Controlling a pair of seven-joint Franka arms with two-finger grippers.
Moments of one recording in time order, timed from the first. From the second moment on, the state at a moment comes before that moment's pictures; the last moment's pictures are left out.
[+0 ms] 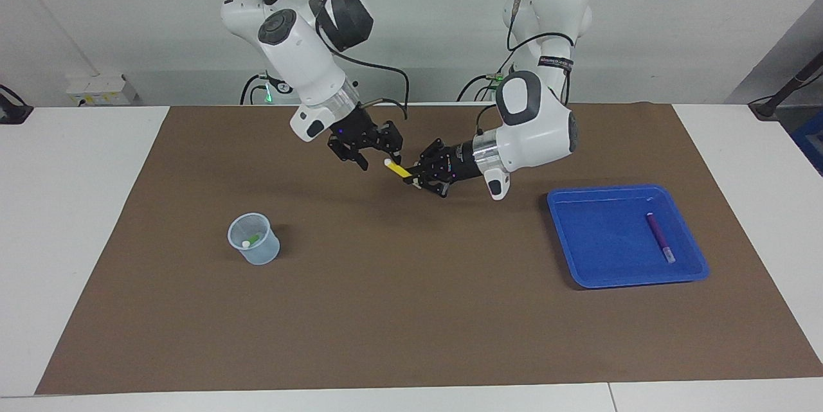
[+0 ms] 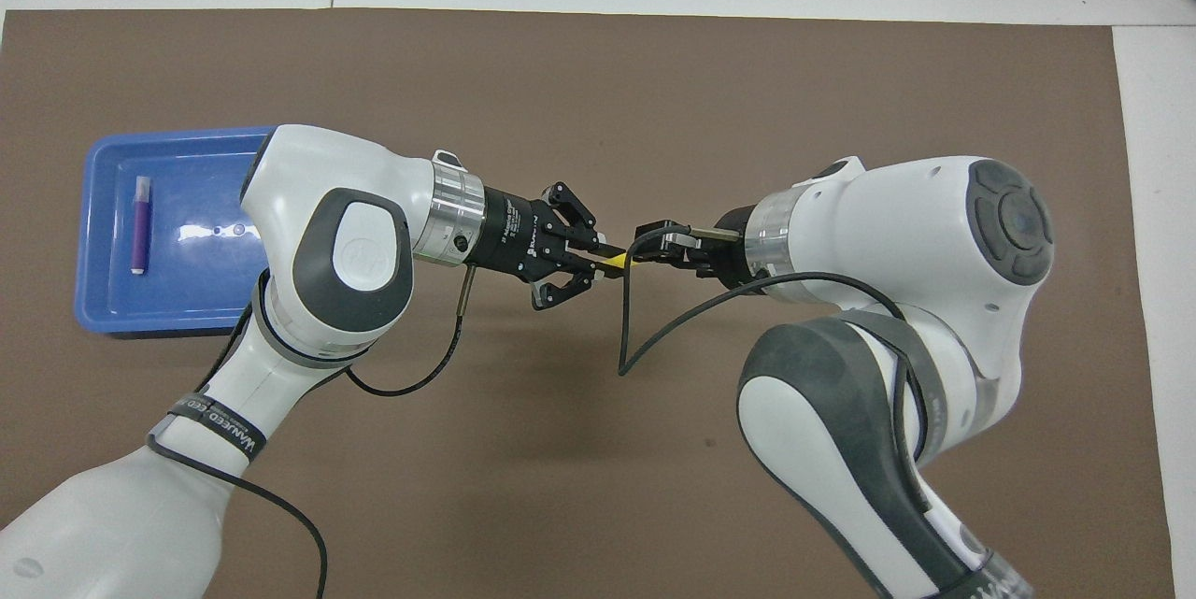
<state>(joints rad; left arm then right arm) -0.34 0.29 -0.14 -1.82 -1.11 2.07 -1.37 0.10 0.06 0.32 -1.92 0.42 2.22 0.39</state>
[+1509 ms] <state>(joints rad) -0.36 0.29 -0.14 -1.82 -1.11 2.07 -1.37 0.12 0.07 0.32 -1.91 0.42 2.22 0.39</state>
